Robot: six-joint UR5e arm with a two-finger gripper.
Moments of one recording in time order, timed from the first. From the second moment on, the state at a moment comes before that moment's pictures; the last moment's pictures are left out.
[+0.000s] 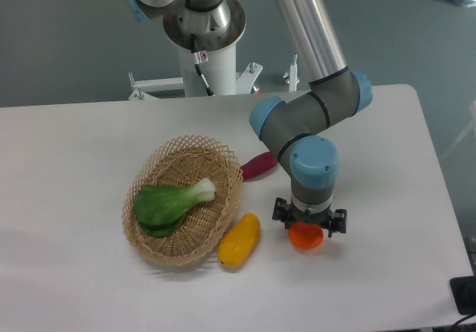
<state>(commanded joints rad) 2.50 -2.16 -1.61 -0.83 1.63 0.77</state>
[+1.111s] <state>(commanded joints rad) 2.49 -2.14 -1.59 -0.83 1.63 0.79</state>
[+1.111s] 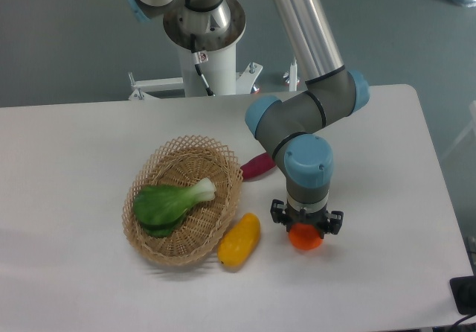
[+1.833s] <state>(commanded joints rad) 2.54 -2.03 -1.34 -1.08 1.52 0.93</state>
